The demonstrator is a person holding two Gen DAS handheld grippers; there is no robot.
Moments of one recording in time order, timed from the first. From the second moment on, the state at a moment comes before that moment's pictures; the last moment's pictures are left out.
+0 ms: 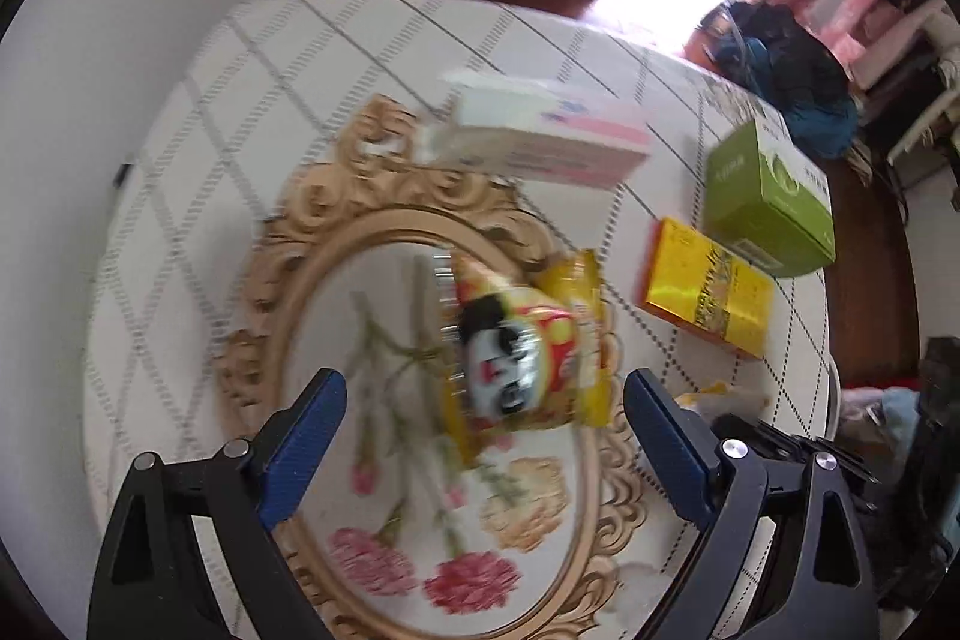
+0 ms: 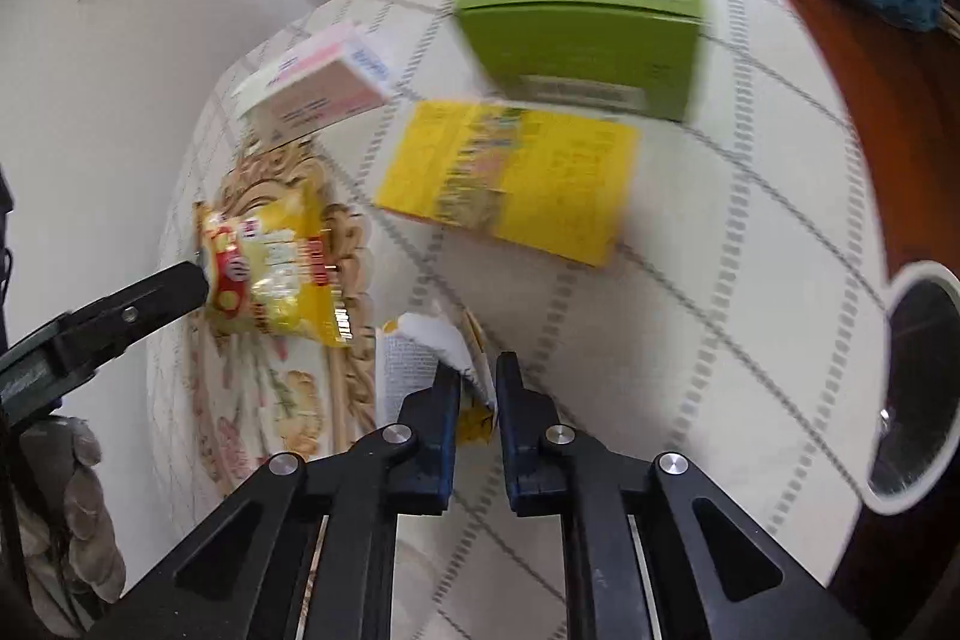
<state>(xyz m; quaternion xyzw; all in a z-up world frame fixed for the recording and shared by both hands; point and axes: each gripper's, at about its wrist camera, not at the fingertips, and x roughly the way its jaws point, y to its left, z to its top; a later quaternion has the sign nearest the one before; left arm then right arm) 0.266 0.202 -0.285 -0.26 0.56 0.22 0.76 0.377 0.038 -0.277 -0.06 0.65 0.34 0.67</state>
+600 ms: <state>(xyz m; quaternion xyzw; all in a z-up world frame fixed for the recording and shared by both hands) 0.238 0.157 -0.273 -0.20 0.53 0.25 0.78 0.372 -0.035 -0.238 -0.06 0.63 0.30 0.72</state>
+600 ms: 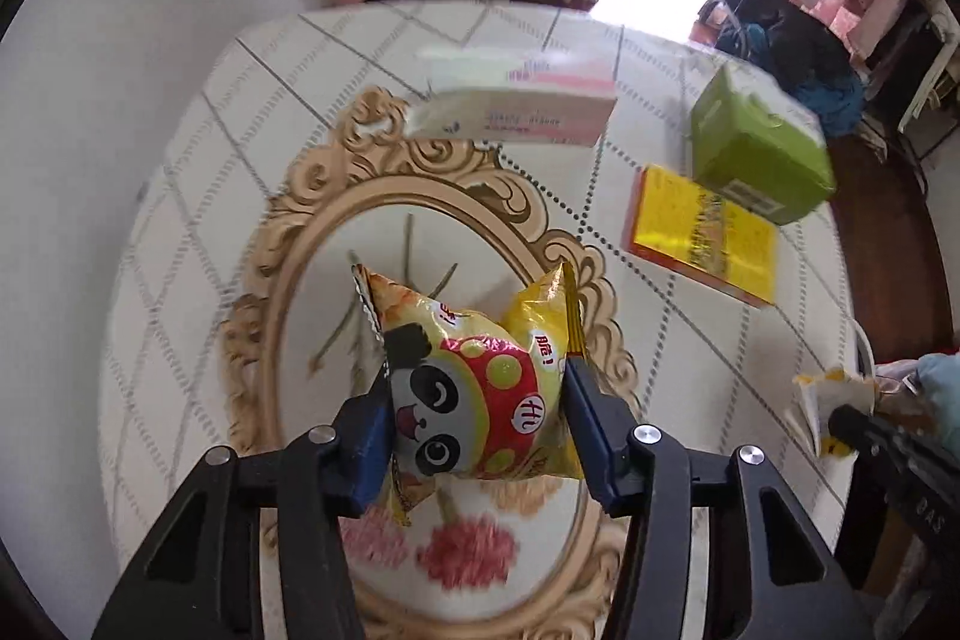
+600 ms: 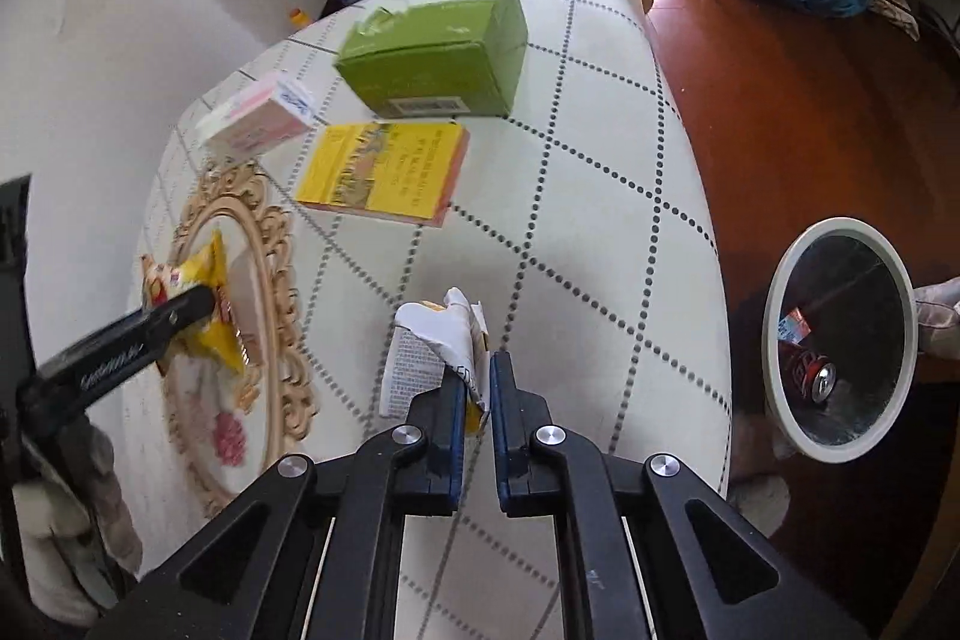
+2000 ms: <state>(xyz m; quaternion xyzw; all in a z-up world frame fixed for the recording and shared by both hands) 0.523 -0.155 -0.248 -0.21 0.60 -0.05 0.77 0.529 -0.381 -0.200 -0.03 0.60 0.08 0.79</state>
